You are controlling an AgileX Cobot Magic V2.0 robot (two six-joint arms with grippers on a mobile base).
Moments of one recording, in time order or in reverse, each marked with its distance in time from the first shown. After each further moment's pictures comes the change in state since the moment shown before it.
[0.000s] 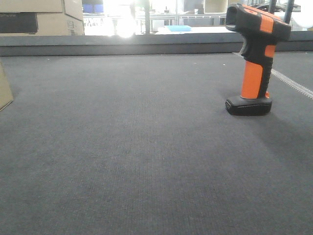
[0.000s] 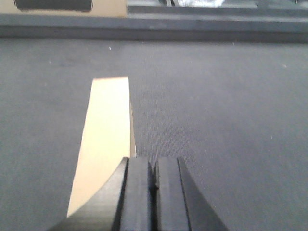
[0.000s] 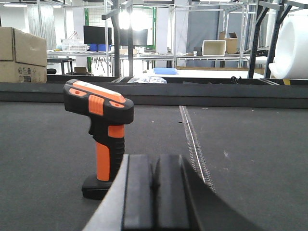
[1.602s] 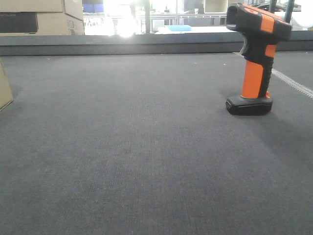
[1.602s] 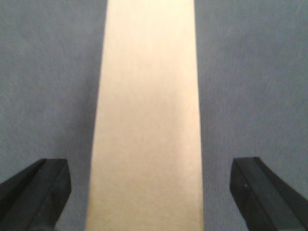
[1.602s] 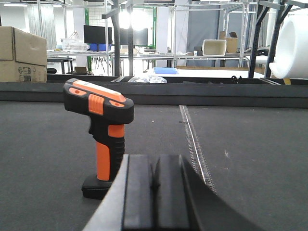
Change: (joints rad) left arm 0.118 0.742 -0.488 0.024 0.387 0.000; right arm 0.000 0.000 0.000 0.000 0.000 0.000
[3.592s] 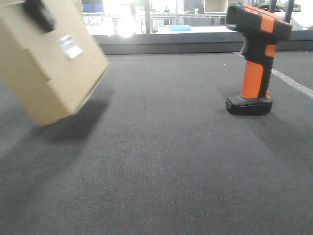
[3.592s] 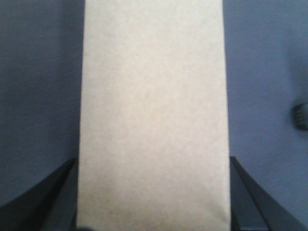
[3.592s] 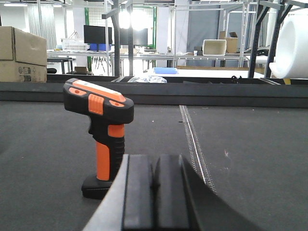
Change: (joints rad) left arm -0.279 0.053 -0.067 -0.382 0.011 -0.030; right arm 0.000 0.000 0.000 0.000 0.000 0.000
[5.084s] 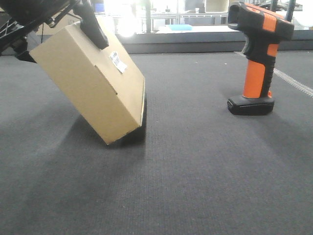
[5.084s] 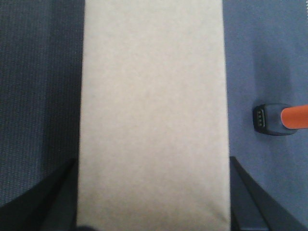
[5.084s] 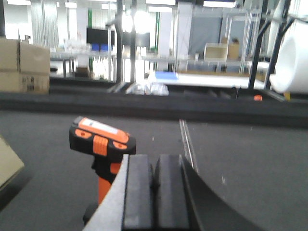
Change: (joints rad) left arm -0.200 0.067 0.059 -0.004 -0.164 -0.253; right arm 0.000 0.188 -0.296 -0.034 0.171 0.002
